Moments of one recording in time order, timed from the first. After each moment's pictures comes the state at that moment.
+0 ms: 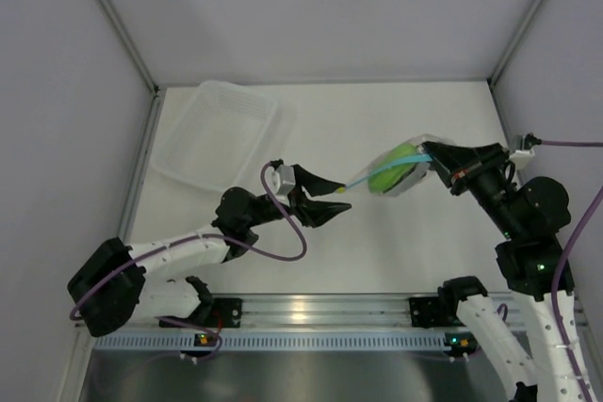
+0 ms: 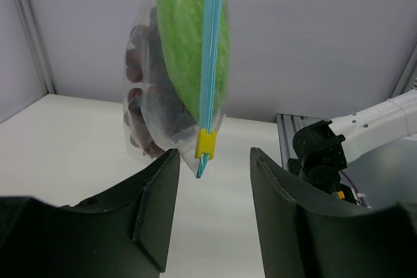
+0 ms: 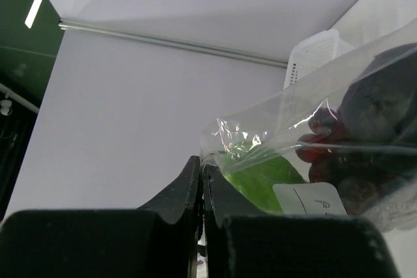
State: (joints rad) left arm -0.86 1.20 0.52 1.06 0.54 -0.27; right arm 0.17 0.52 0.94 -0.35 -0.27 1.39
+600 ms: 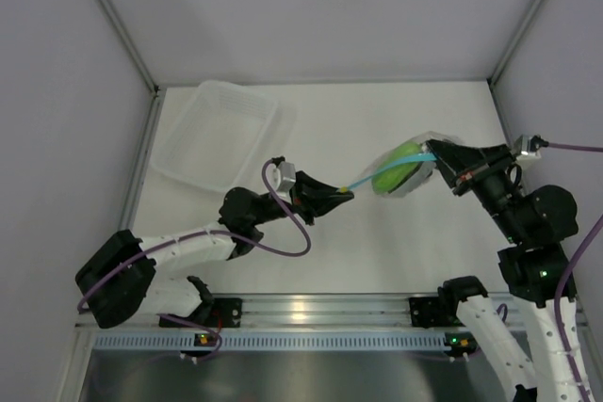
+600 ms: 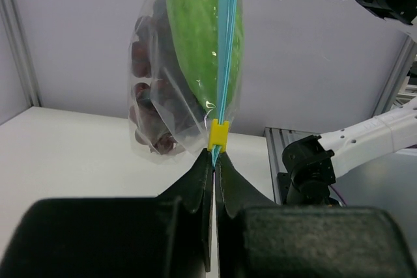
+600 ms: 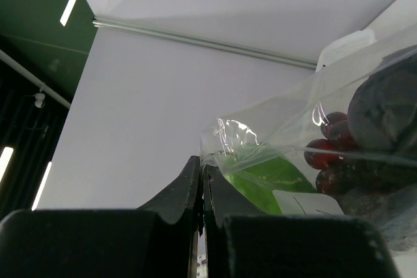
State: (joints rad) left arm -0.87 1.27 0.54 1.18 0.55 -0.34; right arm 0.17 0.50 0.94 -0.29 -0.28 1.45
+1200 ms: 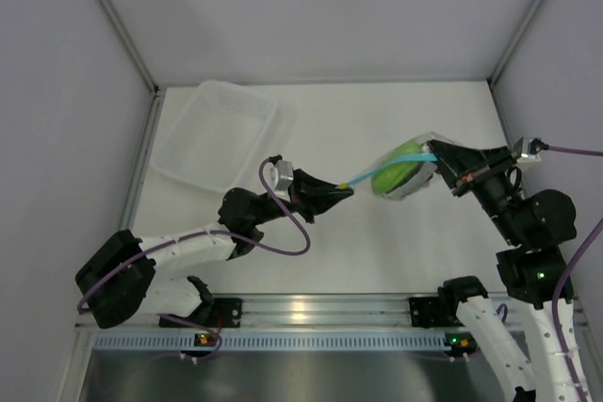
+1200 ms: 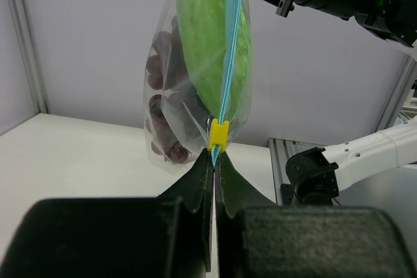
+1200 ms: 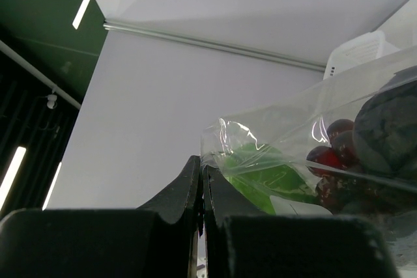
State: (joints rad) left arm -0.87 1.27 0.55 1.21 0.51 -0.35; right arm 0.17 0.47 0.90 -0.24 -0.28 1.48
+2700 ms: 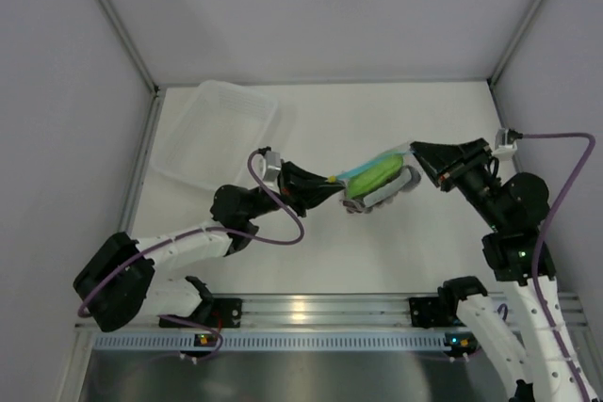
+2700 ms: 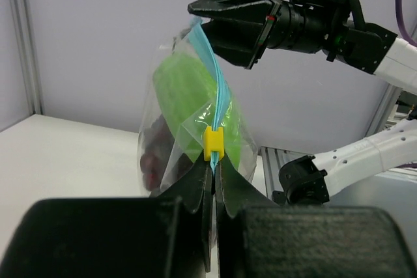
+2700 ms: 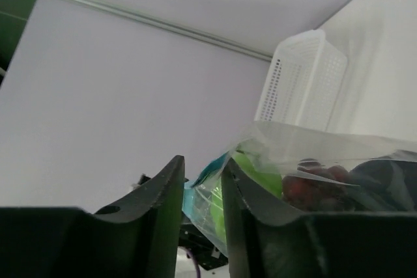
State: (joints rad) left arm -0.81 1.26 0.55 1.26 0.55 -0.46; right arm 0.17 0.53 0.81 -0.16 -0.33 1.30
